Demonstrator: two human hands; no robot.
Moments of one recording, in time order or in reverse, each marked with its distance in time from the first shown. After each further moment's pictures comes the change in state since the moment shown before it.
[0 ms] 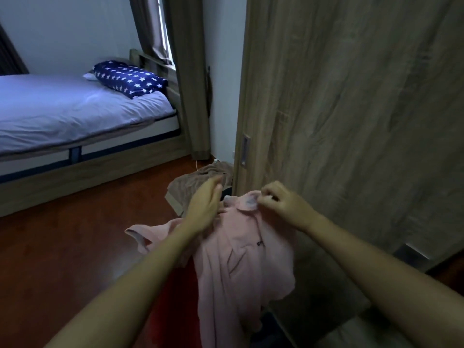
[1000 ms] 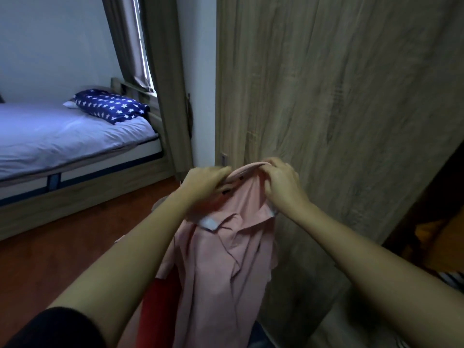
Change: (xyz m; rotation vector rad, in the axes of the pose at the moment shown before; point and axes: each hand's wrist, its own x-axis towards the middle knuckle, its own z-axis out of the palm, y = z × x) left_hand 0.047 0.086 -0.019 0.925 -0.135 0.518; right_hand -0.019 -0.040 -0.078 -0.258 0.410 0.246
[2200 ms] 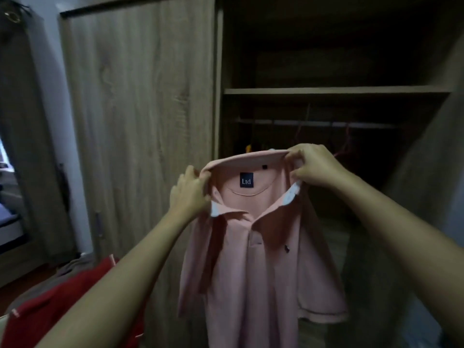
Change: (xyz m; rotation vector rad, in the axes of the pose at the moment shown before) left_hand -0.029 0.339 -0.199 -0.426 0.256 -0.001; right_hand -0.229 0.067 -0.438 -0.377 0.073 0.443
